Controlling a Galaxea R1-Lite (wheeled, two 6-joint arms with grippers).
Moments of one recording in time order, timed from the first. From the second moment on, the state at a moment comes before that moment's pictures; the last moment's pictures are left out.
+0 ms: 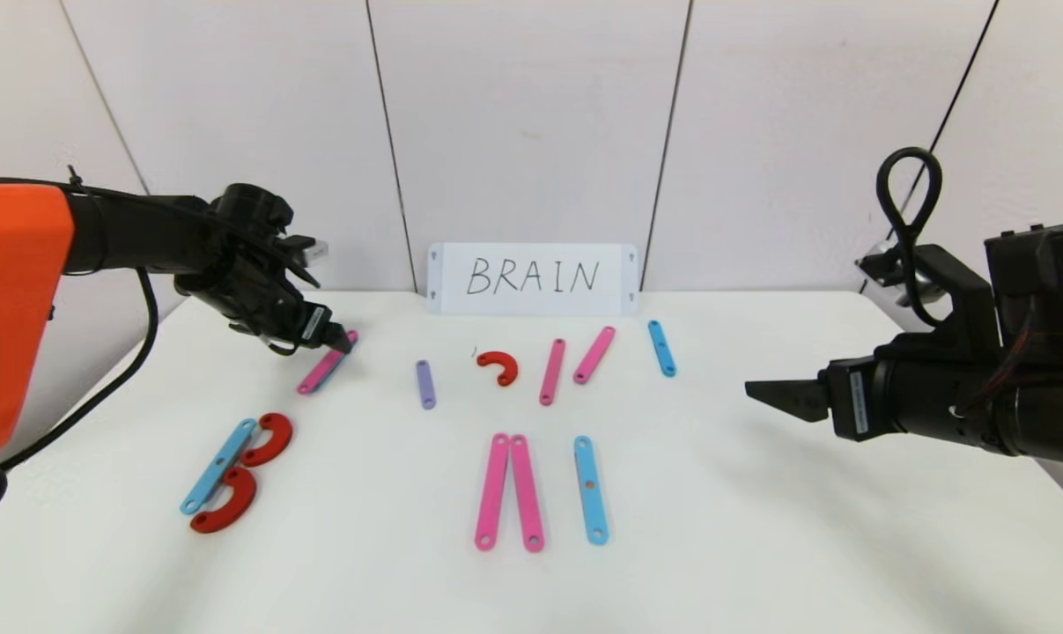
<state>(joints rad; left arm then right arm) -0.02 2.22 -1.85 0.55 -0.06 0.20 0.32 1.47 -0.80 -0.10 0.04 0.06</state>
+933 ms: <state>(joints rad) 0.00 2.33 -1.88 0.48 -0.06 0.15 0.32 1.48 -0.80 -0.10 0.04 0.06</state>
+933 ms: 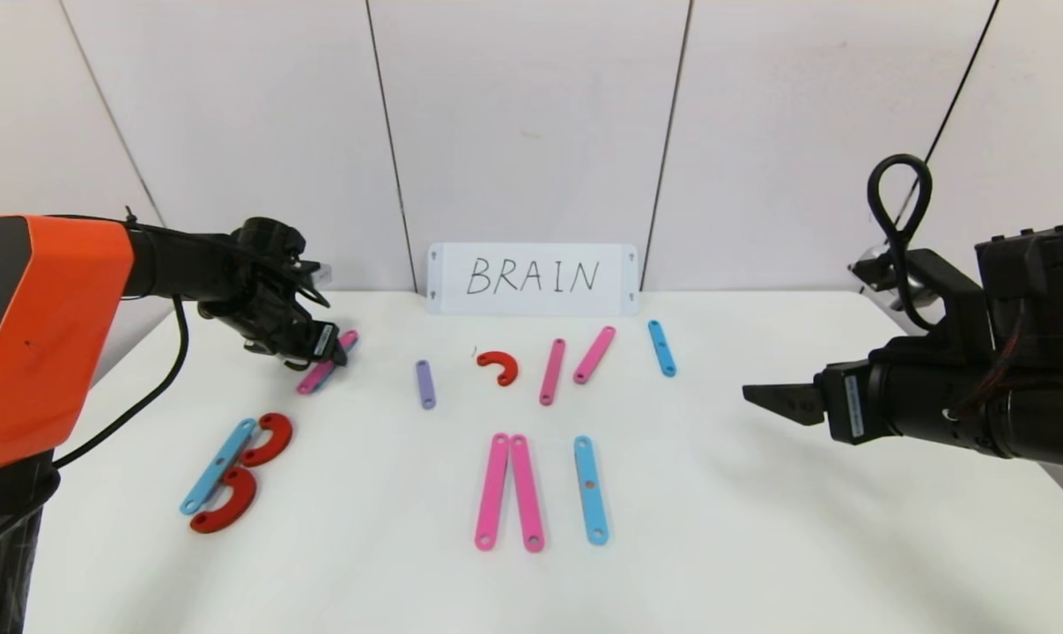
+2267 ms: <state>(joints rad) -0.06 2.05 -1.62 0.50 -0.02 -0.12 0.32 1.48 -0.80 -0.10 0.04 0.06</state>
